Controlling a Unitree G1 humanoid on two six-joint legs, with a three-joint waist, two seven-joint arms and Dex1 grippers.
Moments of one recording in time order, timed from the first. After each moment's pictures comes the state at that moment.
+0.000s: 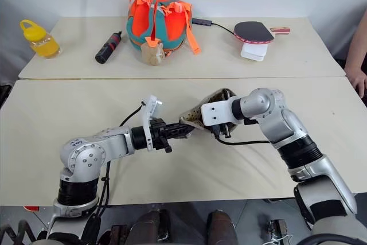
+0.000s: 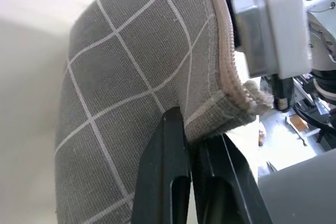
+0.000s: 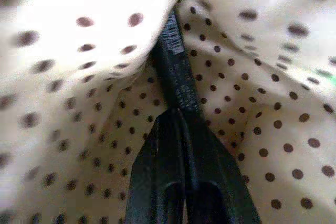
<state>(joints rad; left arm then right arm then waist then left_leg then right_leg) -0.49 0.26 0.04 -0.34 -0.81 1.18 -0.37 -0.82 -0.70 0.37 0.10 -0.23 0.03 1.22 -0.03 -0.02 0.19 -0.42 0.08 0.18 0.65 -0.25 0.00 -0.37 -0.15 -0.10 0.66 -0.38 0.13</state>
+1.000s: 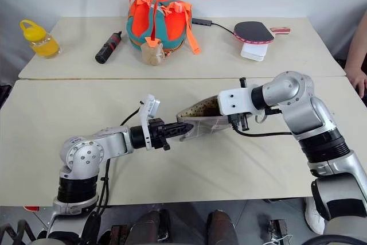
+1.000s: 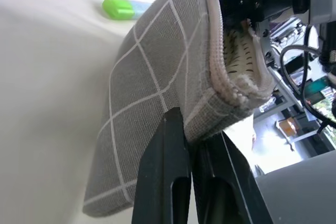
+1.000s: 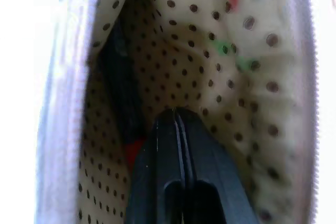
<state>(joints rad) -0.50 0.24 0.07 -0.30 -0.86 1.22 -0.36 -0.84 -0.78 0.32 0.10 -0.15 0.03 1.32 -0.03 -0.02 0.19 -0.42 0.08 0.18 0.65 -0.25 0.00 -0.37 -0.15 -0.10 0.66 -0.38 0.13</state>
